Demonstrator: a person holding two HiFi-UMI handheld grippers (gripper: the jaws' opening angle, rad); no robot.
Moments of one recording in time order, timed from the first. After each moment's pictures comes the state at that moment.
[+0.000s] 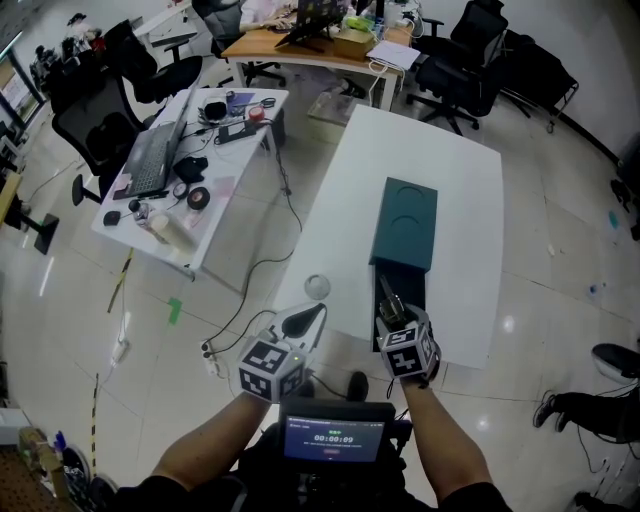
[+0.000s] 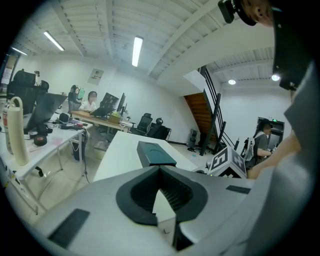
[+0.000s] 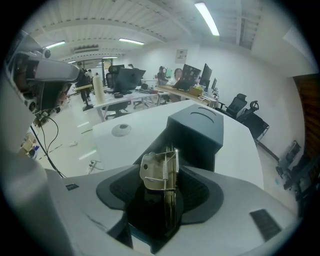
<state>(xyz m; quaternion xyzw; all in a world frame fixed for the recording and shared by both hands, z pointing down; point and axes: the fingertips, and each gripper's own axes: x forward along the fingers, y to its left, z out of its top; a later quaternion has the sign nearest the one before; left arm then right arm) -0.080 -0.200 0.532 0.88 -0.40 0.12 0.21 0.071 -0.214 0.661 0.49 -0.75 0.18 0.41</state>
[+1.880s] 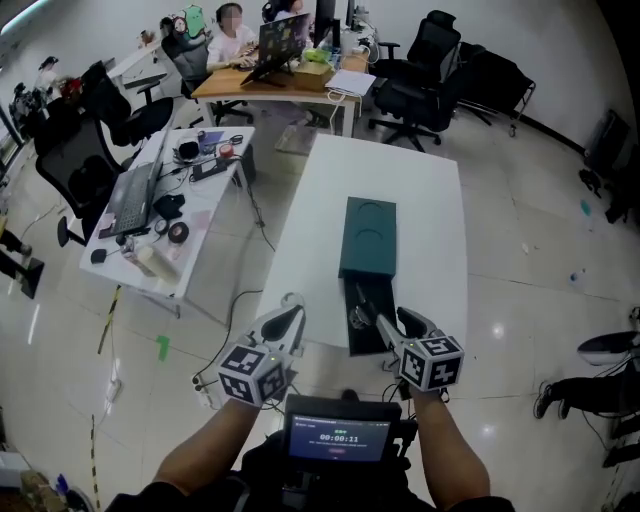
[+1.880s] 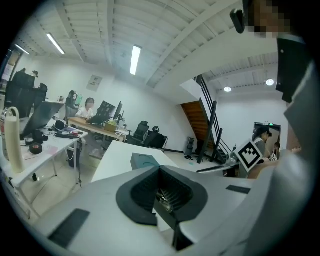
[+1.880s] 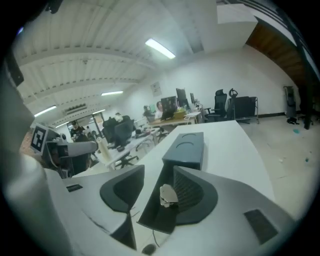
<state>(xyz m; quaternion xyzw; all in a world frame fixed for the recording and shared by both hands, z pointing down) -0.058 -0.178 0.467 0.90 -0.39 0.07 0.20 0.118 -0.170 0.515 0.54 -0.79 0.27 0.12</state>
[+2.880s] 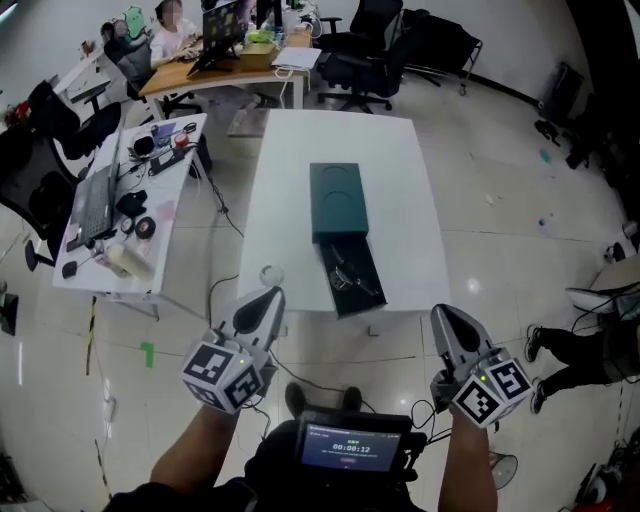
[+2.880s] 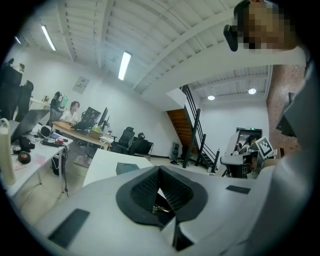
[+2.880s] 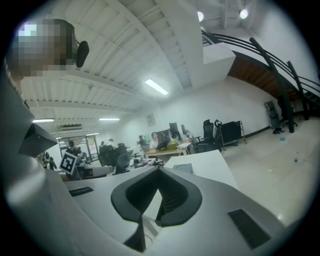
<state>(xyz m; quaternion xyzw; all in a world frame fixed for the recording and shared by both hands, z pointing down) -0.080 -0.116 0.418 0.93 -0.31 0.03 0.17 0.147 -0.024 0.378 0.62 -0.77 0.16 -0.01</state>
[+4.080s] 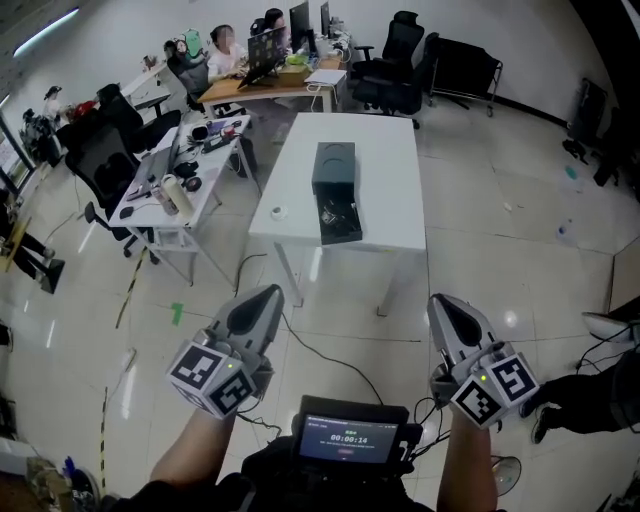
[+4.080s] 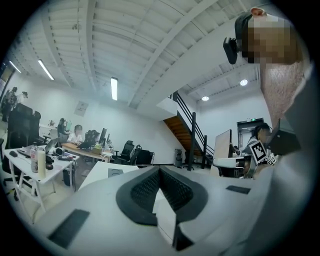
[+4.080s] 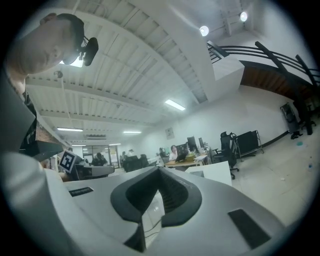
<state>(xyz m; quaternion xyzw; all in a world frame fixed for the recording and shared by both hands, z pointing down) 0.000 0.362 0.286 0.93 -0.37 0.00 0.10 0.218 0.410 0.275 0.54 -0.83 0.10 -0.08</state>
